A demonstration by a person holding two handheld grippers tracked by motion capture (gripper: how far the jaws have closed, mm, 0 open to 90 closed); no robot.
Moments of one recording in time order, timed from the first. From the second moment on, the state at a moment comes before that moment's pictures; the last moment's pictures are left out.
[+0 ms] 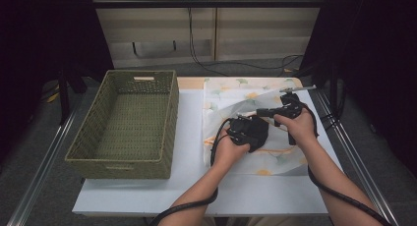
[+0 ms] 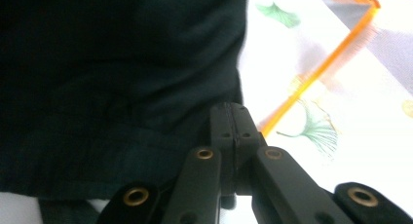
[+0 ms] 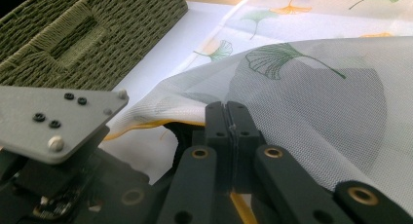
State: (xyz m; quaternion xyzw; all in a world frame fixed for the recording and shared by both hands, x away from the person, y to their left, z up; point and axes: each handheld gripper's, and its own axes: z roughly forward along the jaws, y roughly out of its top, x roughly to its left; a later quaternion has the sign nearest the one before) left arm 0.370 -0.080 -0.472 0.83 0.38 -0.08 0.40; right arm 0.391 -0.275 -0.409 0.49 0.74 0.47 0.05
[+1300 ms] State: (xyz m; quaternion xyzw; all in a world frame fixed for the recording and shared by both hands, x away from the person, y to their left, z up) left arm 0.391 -0.076 -0.480 0.80 0.42 -0.02 0.42; right arm 0.388 -0.277 -0.410 0.48 0.74 0.47 0.04
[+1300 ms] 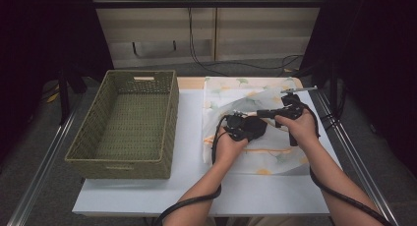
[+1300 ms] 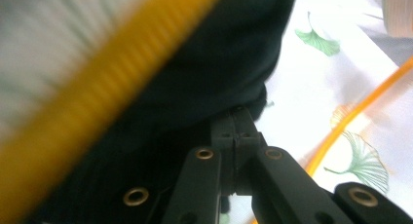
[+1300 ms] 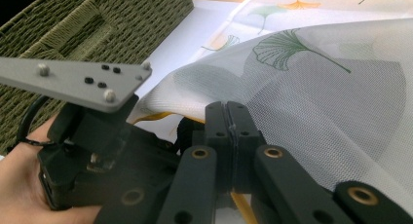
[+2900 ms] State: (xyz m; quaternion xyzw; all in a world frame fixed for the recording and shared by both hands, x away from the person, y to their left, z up) left arm 0.391 -0.078 -0.488 0.81 0.43 -0.04 0.41; right arm 0.387 -0.279 -0.409 0.49 0.73 0.48 0.03
